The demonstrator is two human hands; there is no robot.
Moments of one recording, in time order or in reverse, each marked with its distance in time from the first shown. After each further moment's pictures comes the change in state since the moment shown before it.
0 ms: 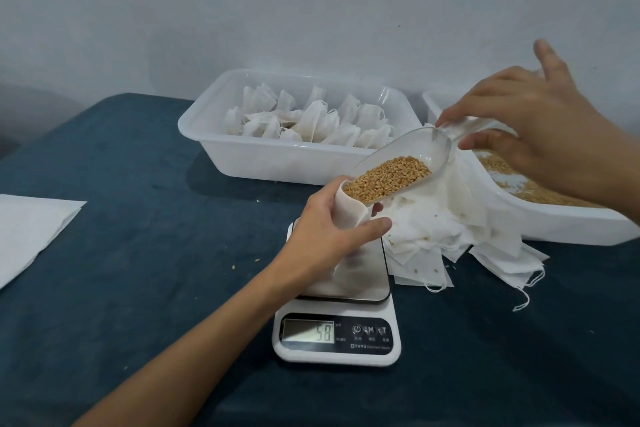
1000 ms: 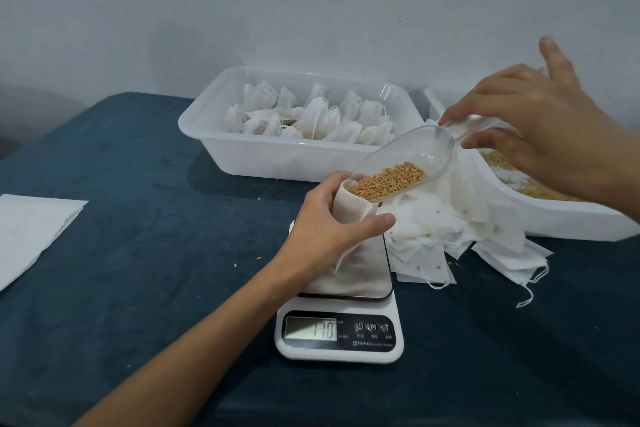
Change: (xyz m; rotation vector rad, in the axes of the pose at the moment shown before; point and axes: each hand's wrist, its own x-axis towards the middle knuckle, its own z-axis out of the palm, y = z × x) left_hand -0.001 0.002 -0.002 -0.029 0.020 0.026; right_hand -0.004 0.003 0.004 0.012 0.016 -0.009
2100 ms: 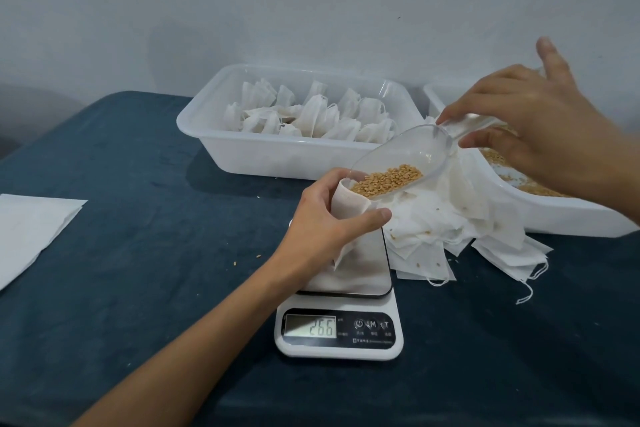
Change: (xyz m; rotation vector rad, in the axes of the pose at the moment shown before) left_hand -0.001 0.002 0.000 -0.058 0.017 -0.014; right_hand 0.000 0.006 0.010 0.004 0.013 -0.020
